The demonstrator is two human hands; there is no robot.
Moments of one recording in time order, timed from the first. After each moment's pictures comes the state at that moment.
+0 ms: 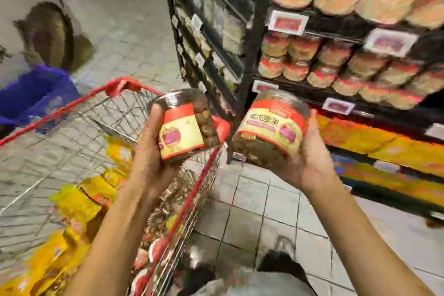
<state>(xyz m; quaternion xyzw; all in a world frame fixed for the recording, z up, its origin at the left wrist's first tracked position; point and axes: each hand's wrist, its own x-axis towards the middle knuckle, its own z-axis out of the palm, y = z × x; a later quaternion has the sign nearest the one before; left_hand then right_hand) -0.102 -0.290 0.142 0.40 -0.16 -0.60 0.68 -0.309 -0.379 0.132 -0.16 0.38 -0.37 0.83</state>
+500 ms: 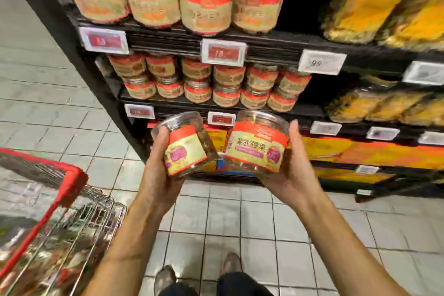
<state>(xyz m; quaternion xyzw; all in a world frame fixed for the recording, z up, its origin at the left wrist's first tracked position) -0.371 -0.477 0.088 0.41 -0.13 -0.65 0.63 -0.569 -0.506 0.106 -0.17 0.37 -0.46 0.79</state>
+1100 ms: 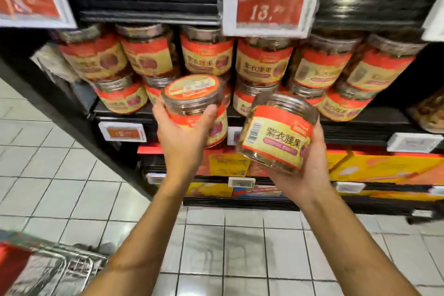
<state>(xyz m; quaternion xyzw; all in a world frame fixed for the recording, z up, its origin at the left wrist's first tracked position) -0.347 -0.645 -0.027 0.56 -0.41 -0.25 0.68 -0.511 -0.634 -0.010 -0.12 0.40 -0.54 0.73</state>
